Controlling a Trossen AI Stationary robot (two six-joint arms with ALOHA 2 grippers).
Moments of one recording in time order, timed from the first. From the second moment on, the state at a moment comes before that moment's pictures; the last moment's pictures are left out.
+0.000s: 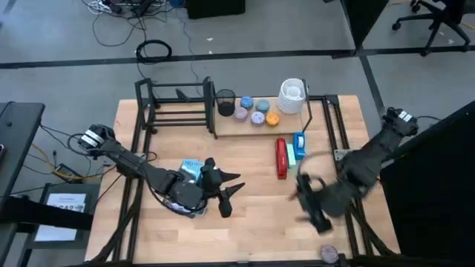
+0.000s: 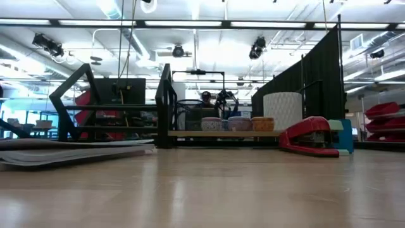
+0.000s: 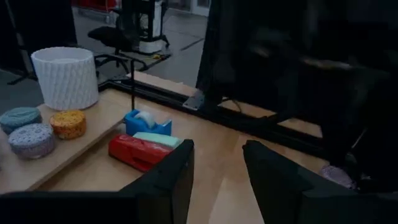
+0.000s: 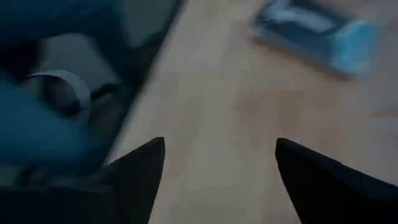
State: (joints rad) left arm -0.51 1.53 1.10 0.22 -0.82 -0.37; right arm 0.89 1.31 1.19 -0.72 0.32 0.42
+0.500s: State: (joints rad) left arm -0.51 1.53 1.10 0.30 -0.82 -0.37; right arm 1.19 1.59 1.19 -0.55 0.08 0.53
